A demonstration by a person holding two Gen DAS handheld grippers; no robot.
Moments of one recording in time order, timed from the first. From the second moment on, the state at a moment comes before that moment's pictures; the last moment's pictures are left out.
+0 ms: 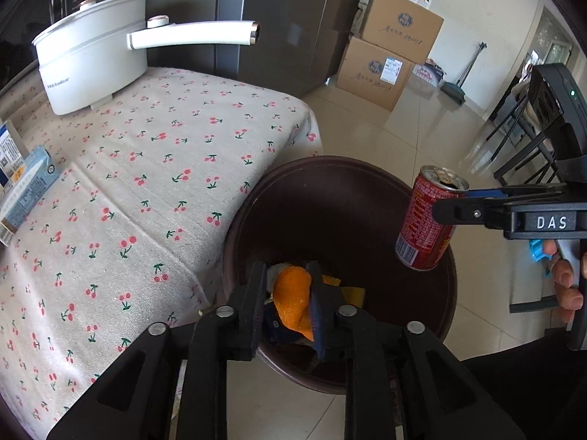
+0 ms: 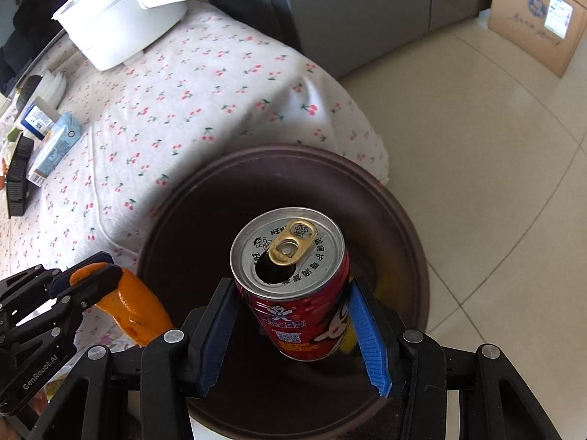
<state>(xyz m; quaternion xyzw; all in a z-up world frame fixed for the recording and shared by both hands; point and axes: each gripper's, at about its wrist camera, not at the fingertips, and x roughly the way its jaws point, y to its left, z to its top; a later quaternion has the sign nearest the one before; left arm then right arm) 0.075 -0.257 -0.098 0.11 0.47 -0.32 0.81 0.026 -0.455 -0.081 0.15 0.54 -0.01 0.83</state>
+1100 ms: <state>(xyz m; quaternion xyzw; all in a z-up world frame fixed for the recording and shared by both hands) 0.092 -0.163 -0.087 0.10 0.49 -0.20 0.84 0.046 -0.395 -0.078 0.05 0.55 0.00 0.84</state>
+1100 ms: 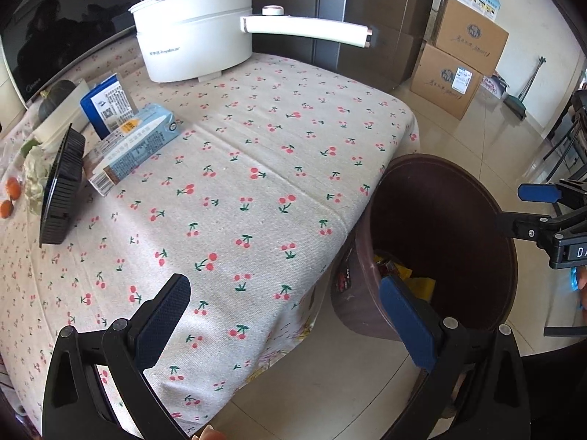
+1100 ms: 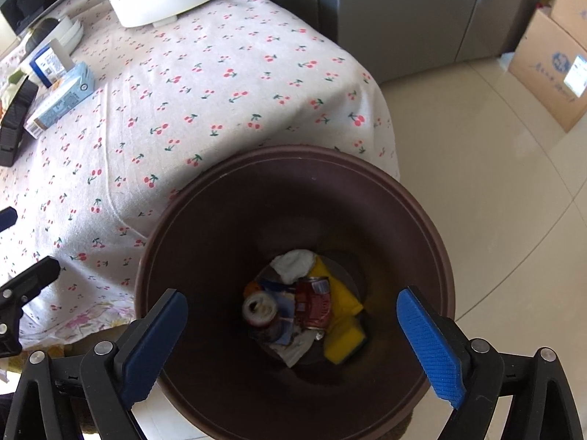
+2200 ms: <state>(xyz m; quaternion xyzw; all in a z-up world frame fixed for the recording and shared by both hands) 0.220 0.022 -0.044 -0.10 0.50 -0.07 0.86 0.134 -0.273 -0.055 0.02 0.52 0.07 0.85</state>
